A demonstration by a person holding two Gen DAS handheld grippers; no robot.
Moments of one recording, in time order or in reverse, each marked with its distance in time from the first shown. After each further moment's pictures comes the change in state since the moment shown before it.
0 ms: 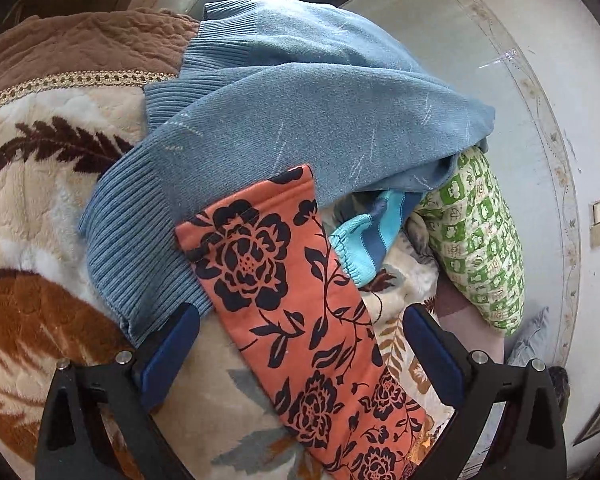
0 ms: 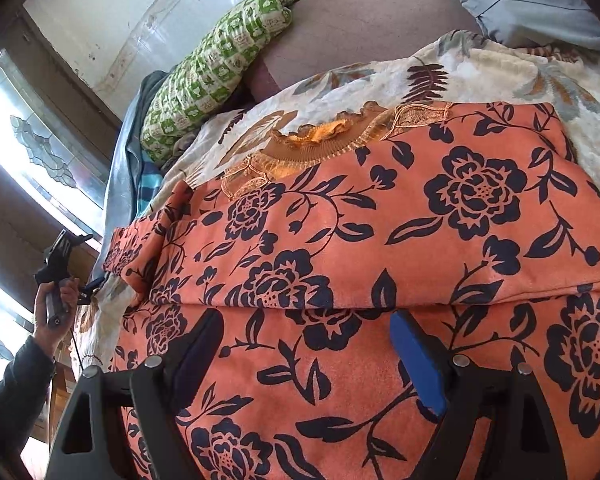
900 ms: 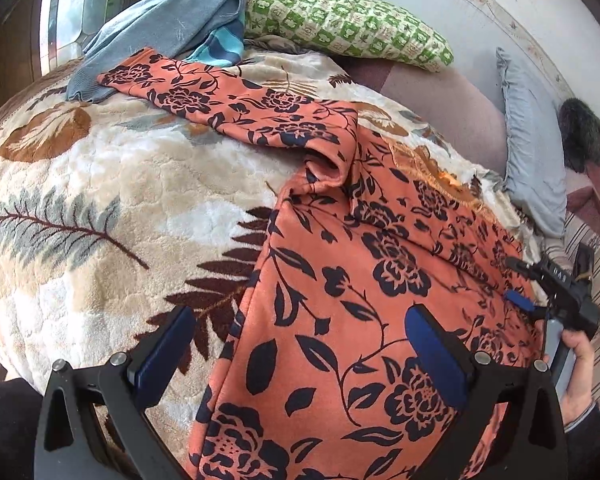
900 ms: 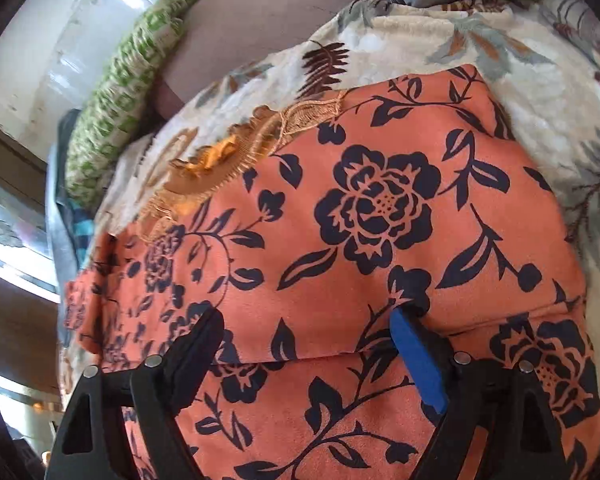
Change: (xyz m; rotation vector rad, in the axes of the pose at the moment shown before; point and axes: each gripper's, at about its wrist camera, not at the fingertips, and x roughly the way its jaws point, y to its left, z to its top) left arm -0.093 -0.069 -0.314 0.613 0.138 0.138; right arm -0.010 -0.049 0.031 0.216 0.007 -0.123
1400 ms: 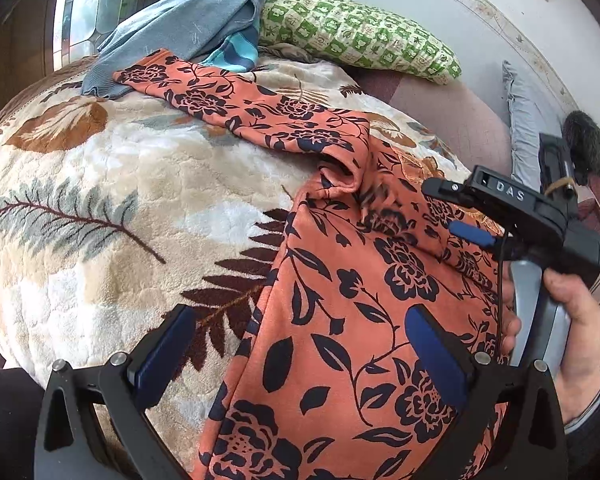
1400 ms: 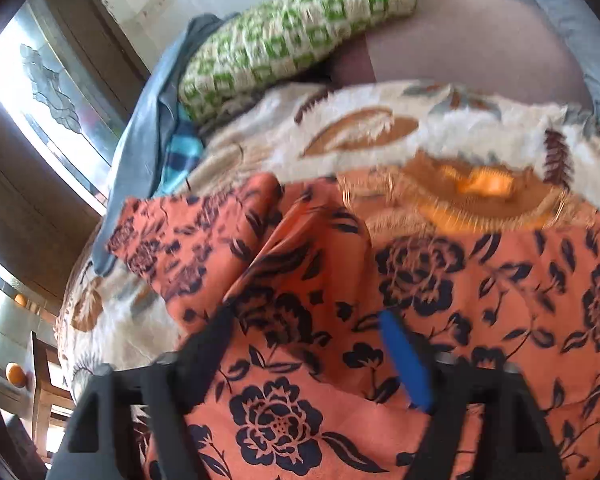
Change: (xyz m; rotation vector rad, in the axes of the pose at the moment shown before) left arm -0.001 0.004 -0.013 -0.001 -0.039 0.031; right arm 0.072 0.189 -0.040 -0.347 0.087 0.107
